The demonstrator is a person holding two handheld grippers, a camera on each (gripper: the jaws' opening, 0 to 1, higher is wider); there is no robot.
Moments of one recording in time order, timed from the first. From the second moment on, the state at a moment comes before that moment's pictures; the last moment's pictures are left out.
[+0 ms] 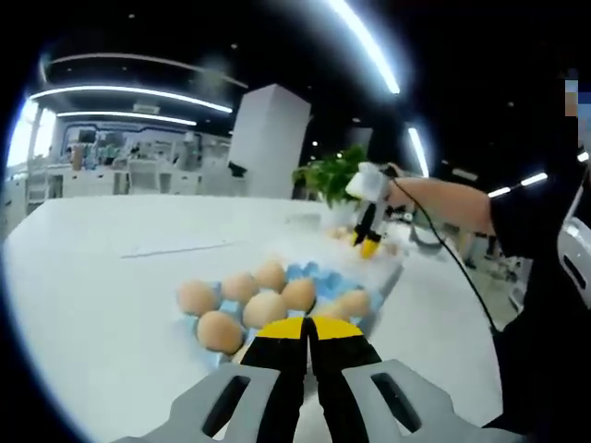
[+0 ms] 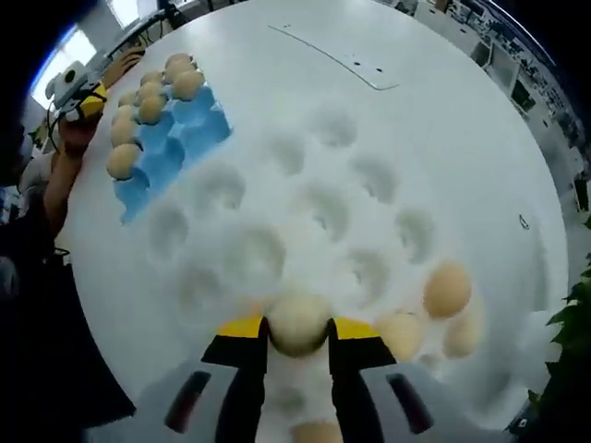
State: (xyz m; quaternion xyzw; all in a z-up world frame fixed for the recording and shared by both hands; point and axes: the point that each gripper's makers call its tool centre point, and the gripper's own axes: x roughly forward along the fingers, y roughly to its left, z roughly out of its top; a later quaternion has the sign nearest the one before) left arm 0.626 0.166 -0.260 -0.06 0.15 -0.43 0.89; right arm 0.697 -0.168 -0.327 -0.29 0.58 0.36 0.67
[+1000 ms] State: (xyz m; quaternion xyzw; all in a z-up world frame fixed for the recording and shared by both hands) left arm 0.628 0.168 -0.262 -0.06 0.15 -0.43 0.89; right arm 0.690 -0.166 -0.315 -0.26 0.54 0.35 0.72
